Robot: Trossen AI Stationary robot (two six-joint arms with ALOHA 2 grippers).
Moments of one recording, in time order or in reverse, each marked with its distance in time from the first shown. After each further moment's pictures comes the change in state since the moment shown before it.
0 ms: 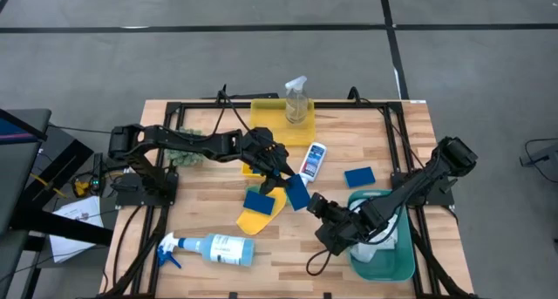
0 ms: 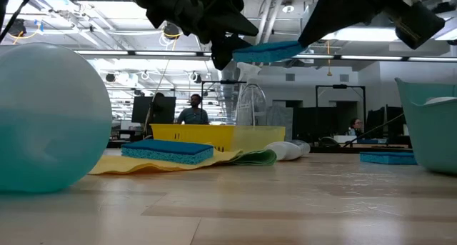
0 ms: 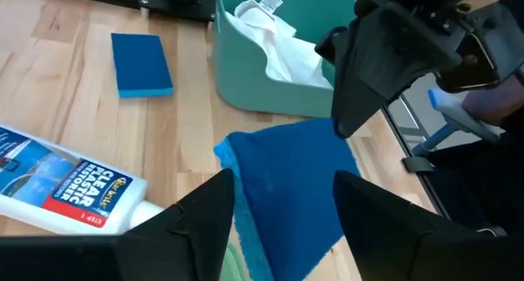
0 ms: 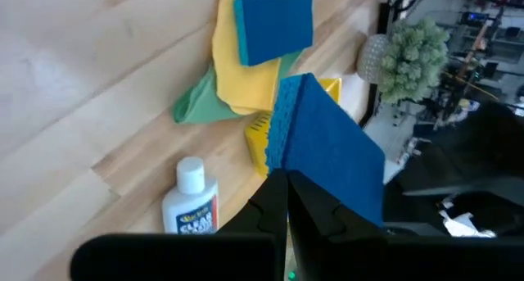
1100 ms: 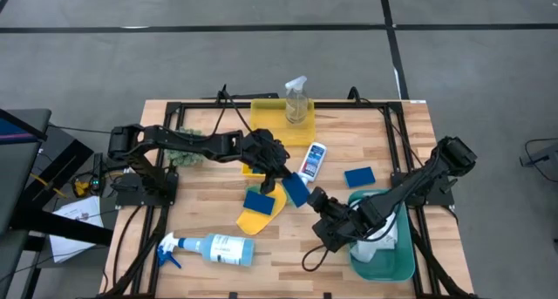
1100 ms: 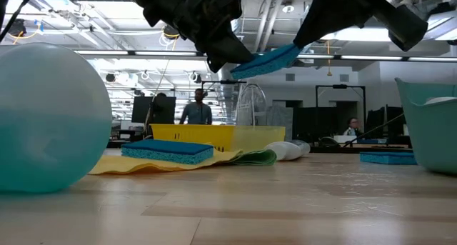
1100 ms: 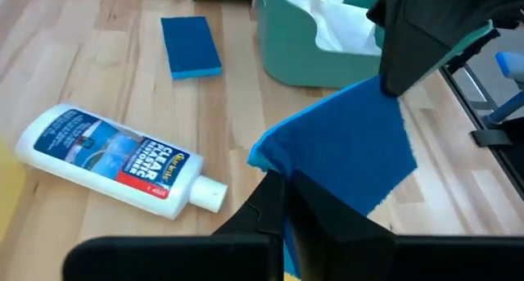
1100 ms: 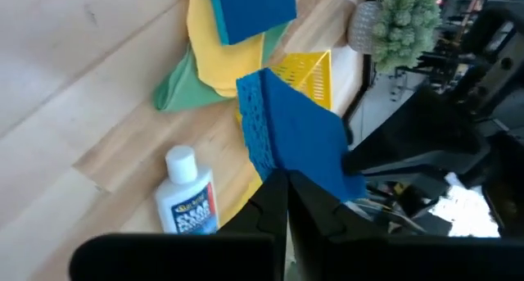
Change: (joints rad) left arm -0.010 -0.002 0.000 -0.078 -0.144 0.113; right arm -0.026 0.000 0.000 -0.003 0.042 0.088
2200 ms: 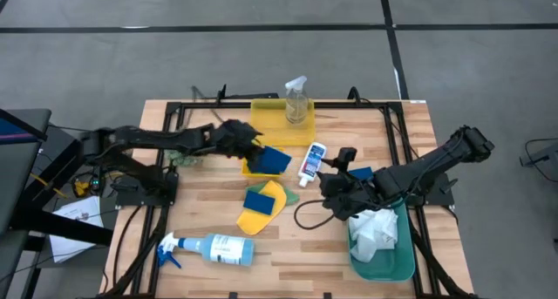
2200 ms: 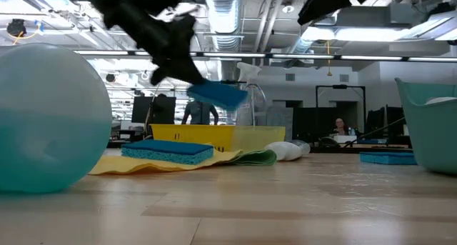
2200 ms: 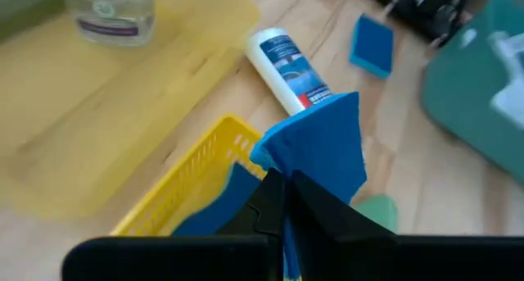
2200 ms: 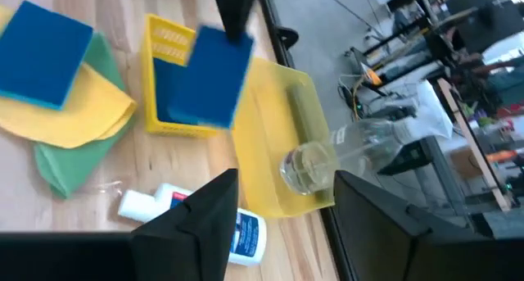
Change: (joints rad) left arm 0.157 -0.312 -0.313 -0.010 -0.301 -0.419; right arm -0.117 -0.216 0.015 -0.159 0.123 0.825
